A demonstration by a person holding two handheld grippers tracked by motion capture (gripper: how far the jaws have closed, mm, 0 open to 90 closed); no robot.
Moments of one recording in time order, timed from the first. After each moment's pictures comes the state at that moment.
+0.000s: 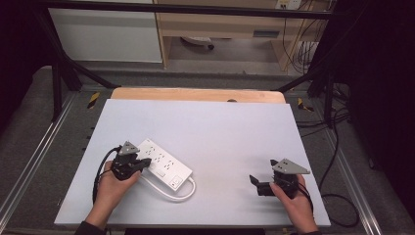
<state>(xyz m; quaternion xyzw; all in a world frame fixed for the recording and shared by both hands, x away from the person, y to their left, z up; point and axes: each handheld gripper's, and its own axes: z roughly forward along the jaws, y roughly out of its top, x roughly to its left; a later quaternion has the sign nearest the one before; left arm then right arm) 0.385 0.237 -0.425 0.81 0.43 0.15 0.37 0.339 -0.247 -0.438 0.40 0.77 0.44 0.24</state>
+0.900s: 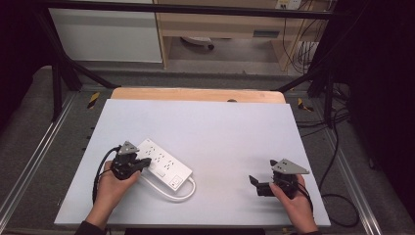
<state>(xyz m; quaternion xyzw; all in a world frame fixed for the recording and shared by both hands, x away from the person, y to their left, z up) 0.387 0.238 -0.426 0.81 0.43 0.14 0.38 0.339 -0.246 -0.438 0.40 0.77 0.44 0.23</state>
